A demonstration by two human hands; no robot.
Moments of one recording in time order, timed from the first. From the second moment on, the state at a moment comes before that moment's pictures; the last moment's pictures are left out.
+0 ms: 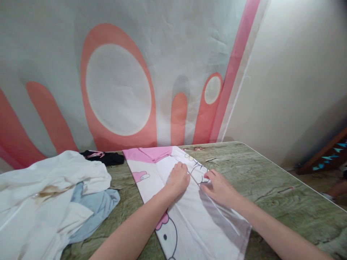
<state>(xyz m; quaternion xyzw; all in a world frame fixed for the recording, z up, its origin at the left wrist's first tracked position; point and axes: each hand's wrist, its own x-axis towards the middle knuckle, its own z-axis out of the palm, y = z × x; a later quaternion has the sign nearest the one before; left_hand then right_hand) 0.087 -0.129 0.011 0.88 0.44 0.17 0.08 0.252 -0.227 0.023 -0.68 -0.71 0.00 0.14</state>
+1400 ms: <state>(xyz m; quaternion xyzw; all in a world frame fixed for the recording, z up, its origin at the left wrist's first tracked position) 0.170 -0.166 0.010 0.15 0.19 0.19 0.95 0.281 -0.209 0.040 -0.63 -0.60 0.42 0.26</state>
